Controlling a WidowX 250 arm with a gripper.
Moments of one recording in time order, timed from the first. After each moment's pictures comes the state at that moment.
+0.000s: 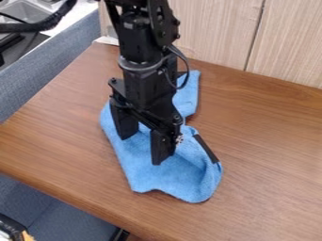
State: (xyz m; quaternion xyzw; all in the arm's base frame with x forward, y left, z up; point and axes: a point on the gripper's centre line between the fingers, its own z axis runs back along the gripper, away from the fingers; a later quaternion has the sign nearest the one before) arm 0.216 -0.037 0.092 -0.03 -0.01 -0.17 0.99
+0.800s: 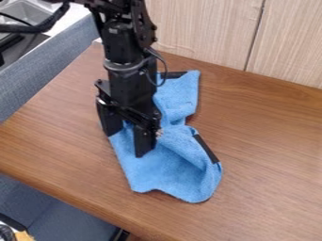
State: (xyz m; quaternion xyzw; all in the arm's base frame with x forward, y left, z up) arm 0.230 0.000 0.071 -0.01 0.00 -0.15 0.99
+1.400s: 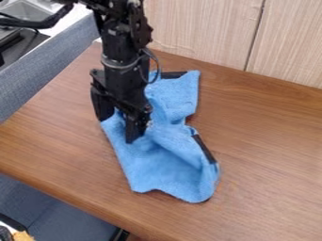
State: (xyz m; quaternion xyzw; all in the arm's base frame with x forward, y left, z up) arm 0.256 0.027 0.058 0.05 -0.01 -0.14 0.99
